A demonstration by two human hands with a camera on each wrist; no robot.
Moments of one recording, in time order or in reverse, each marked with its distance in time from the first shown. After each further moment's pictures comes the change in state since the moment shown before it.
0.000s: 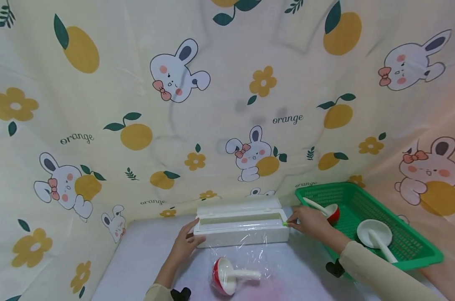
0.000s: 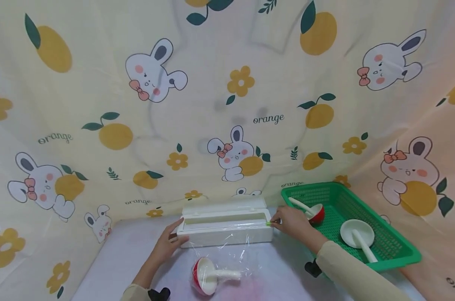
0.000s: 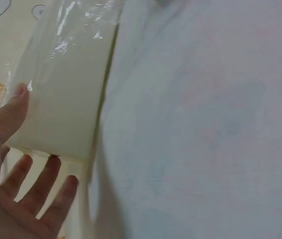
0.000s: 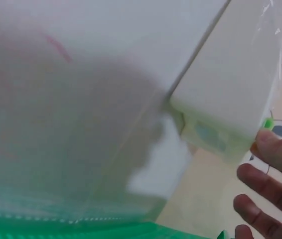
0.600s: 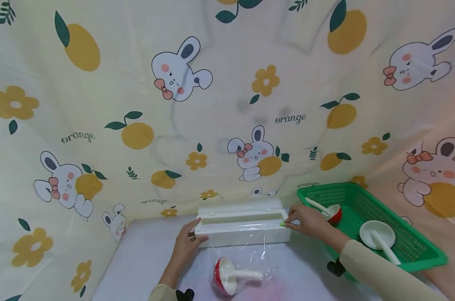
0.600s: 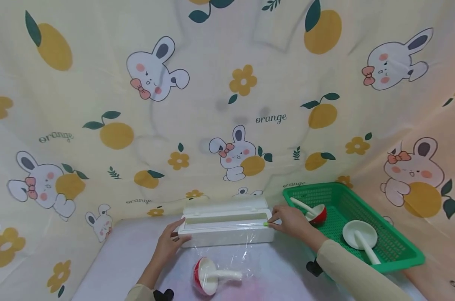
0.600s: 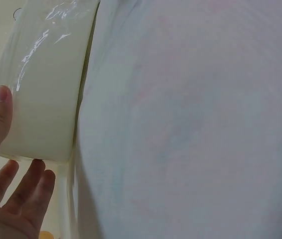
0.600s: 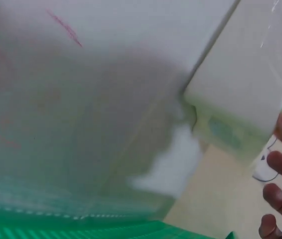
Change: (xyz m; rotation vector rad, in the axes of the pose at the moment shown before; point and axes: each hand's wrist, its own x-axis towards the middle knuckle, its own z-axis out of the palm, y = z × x) left_hand 0.002 -0.003 0.012 0.035 0.136 0.032; right_hand 0.007 0.006 0.005 -0.049 0.061 -0.201
